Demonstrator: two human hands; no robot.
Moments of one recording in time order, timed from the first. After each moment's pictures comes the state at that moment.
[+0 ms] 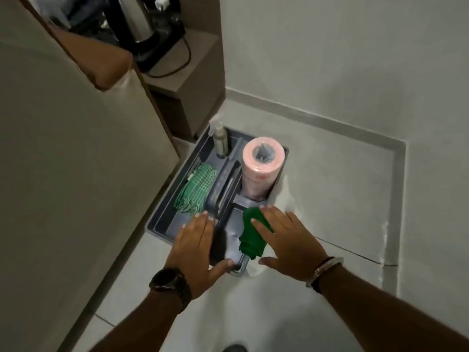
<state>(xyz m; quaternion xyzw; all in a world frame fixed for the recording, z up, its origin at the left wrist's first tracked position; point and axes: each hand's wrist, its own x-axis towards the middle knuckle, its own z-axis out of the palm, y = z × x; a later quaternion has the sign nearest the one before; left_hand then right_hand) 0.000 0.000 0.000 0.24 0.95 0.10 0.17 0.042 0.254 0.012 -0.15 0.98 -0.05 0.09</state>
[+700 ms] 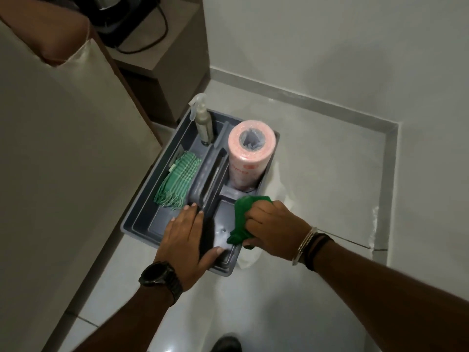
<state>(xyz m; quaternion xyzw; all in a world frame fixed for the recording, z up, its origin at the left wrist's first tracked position) -0.015 0.009 -0.042 0.25 0.95 0.11 0.17 0.011 0.262 -0.003 -0.28 0.96 -0.07 0.04</state>
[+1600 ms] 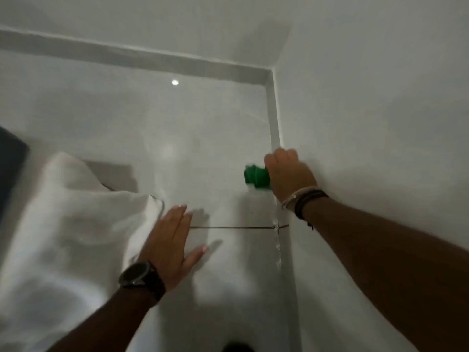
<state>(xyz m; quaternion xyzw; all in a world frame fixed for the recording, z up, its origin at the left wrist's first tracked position) 0.039 0.357 -0.254 0.47 0.85 0.16 0.16 0.115 0.652 -0.187 0.22 0.97 0.04 0.06</state>
